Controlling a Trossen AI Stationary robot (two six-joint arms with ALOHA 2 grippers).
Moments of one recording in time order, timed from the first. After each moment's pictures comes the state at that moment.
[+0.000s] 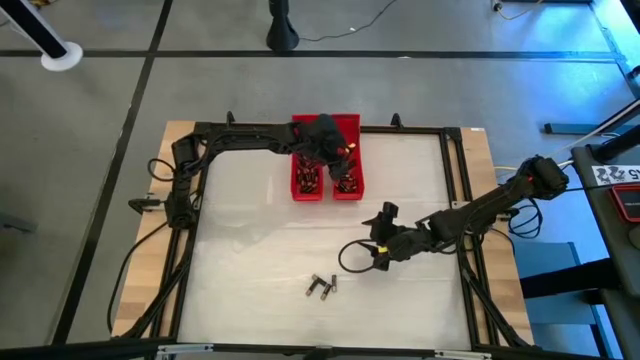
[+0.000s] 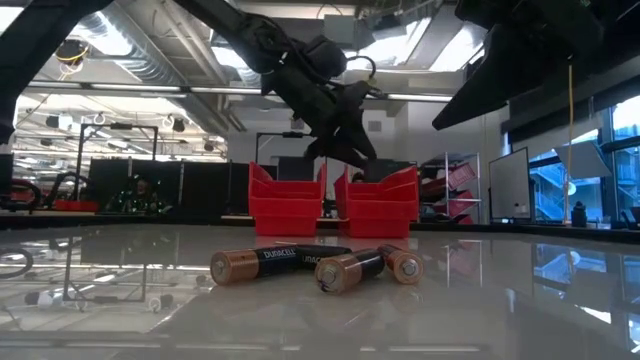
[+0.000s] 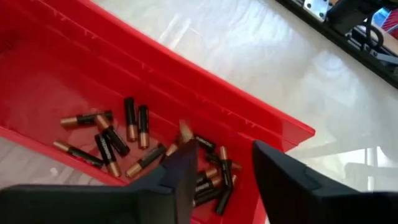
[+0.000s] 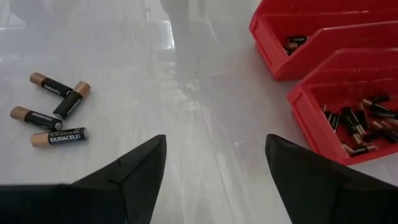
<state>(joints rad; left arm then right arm) 0.40 1.99 1.51 -0.29 0.23 -0.25 0.44 1.36 0.77 -0.21 0.54 0.36</state>
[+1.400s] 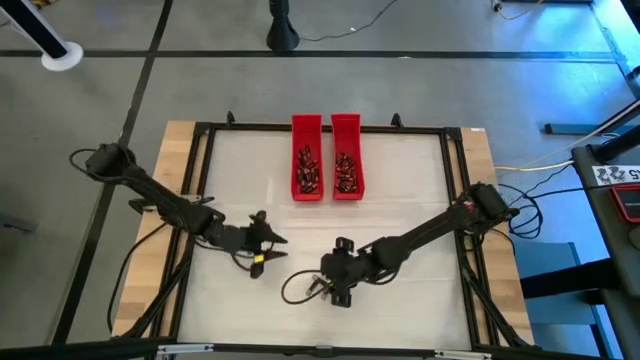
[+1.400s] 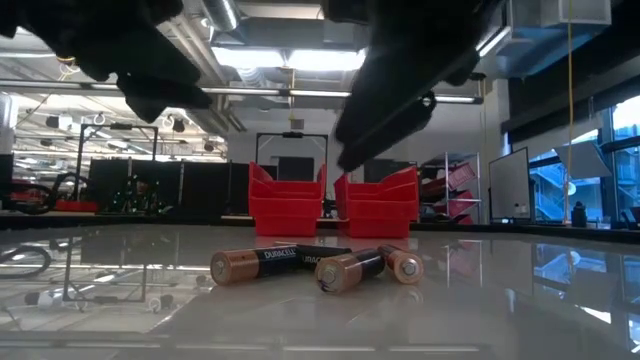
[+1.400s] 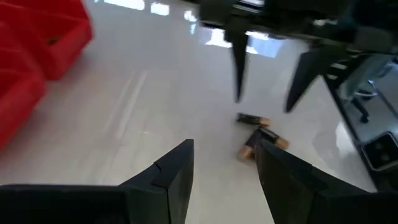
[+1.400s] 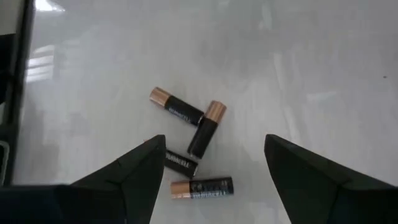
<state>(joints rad) -0.48 1.23 0.50 0.22 -0.42 -0.46 0.44 1.94 1.37 -0.39 0.18 0.49</state>
